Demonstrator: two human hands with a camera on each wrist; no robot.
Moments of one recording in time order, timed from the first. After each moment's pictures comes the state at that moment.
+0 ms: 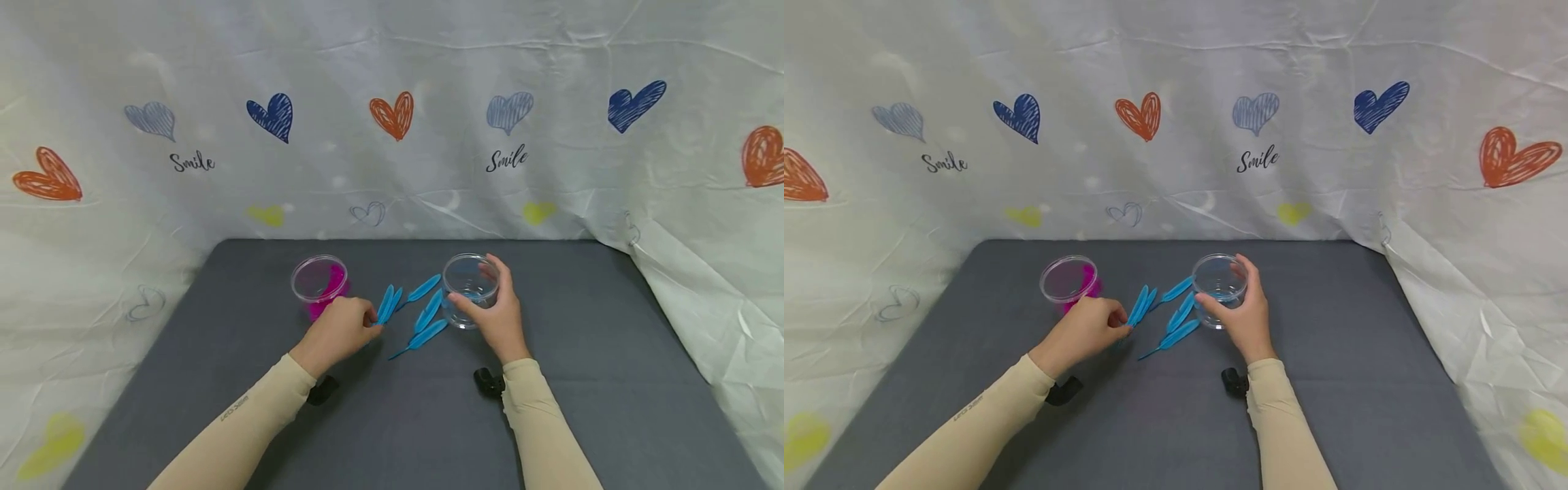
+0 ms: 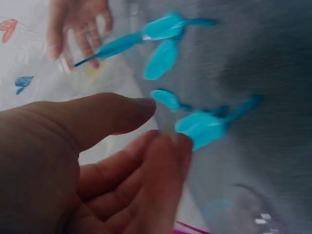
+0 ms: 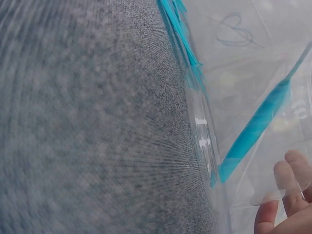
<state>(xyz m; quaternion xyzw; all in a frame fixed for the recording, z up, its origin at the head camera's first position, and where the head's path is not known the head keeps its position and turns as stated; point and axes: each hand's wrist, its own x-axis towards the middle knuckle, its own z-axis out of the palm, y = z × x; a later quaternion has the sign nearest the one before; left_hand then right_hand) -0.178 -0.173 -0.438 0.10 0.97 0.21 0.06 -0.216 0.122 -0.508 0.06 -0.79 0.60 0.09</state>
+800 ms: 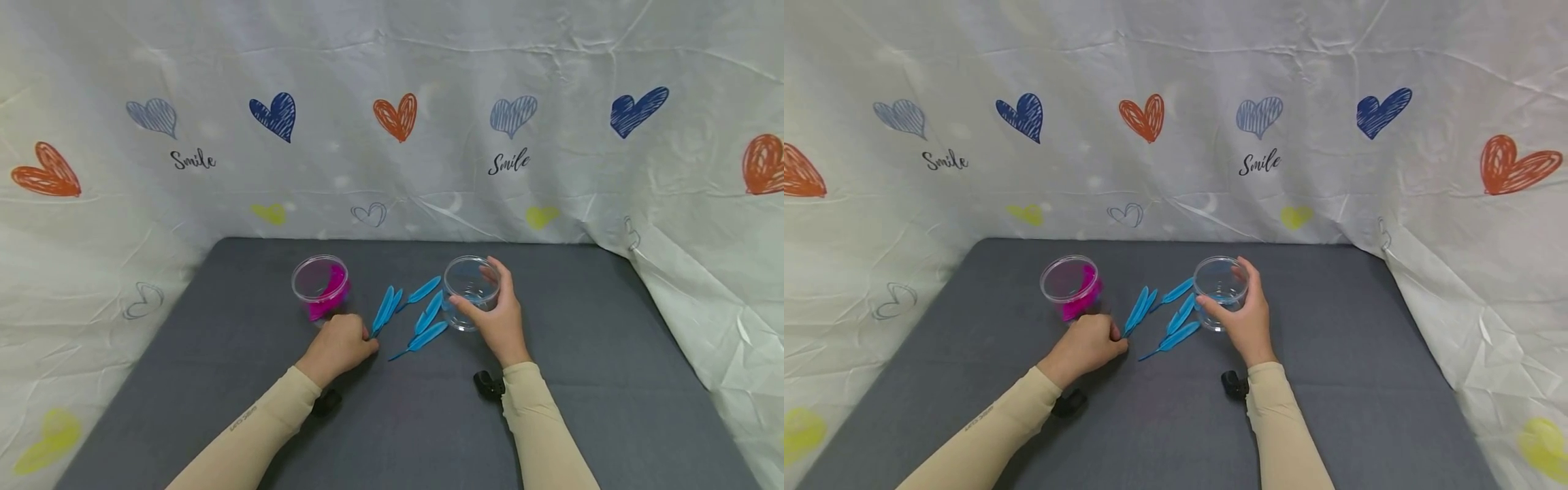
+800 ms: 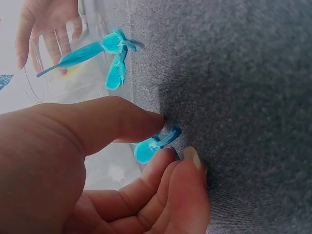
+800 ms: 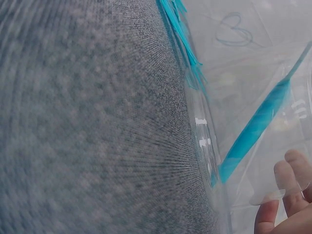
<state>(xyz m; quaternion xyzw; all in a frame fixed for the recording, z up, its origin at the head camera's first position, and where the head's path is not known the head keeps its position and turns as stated) -0.170 -0.180 -0.474 0.03 0.97 0.22 0.10 -0.217 0.121 -0.510 0.05 -0.80 0.60 0.09</state>
